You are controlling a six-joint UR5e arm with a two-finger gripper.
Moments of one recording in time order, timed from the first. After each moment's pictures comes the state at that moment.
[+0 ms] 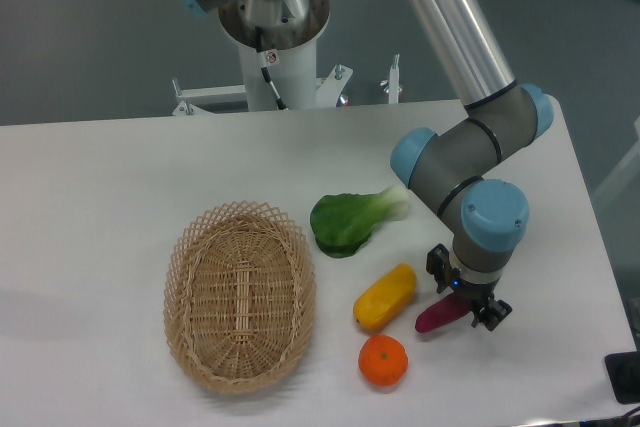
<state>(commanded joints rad) 2.59 -2.26 -1.44 -0.92 1.58 1.50</state>
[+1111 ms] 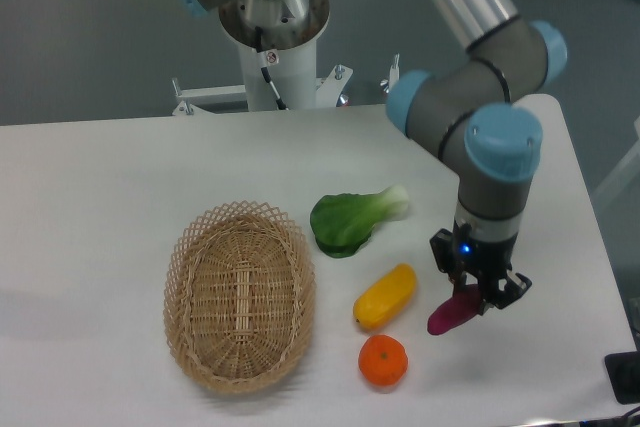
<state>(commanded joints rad) 2.56 -1.97 -1.44 -0.94 1.36 1.20</state>
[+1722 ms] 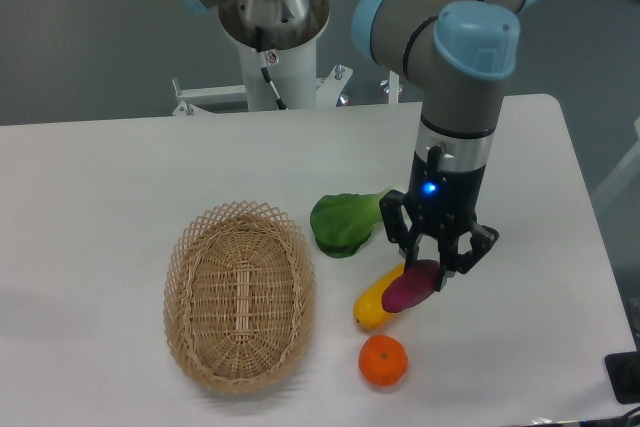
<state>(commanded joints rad) 2.56 -1.89 -1.46 -0.97 1.23 1.11</state>
